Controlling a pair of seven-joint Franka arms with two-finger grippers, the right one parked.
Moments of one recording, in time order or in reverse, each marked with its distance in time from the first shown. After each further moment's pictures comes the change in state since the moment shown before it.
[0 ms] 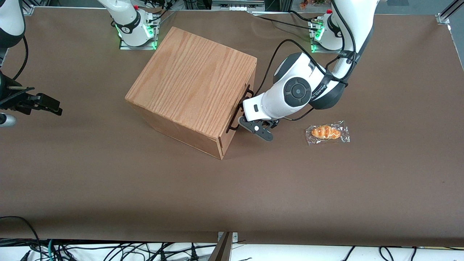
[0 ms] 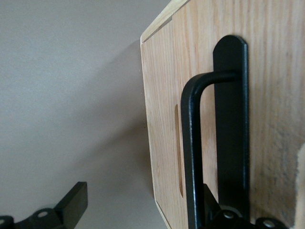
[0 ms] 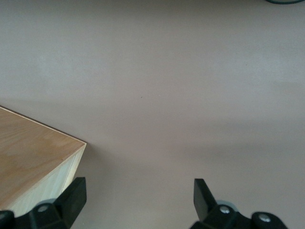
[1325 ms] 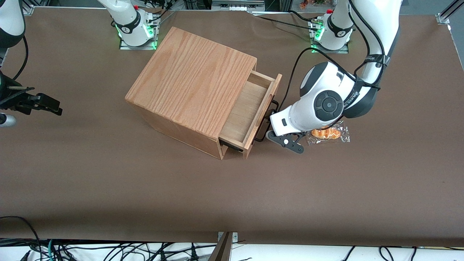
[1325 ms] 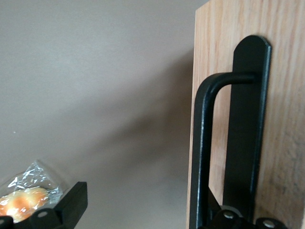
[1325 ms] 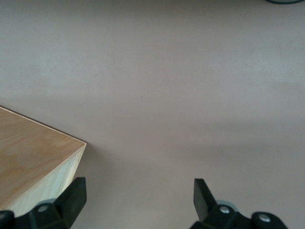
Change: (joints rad) arm 0.126 -0.014 0.004 0.016 0.105 -0.101 -0.002
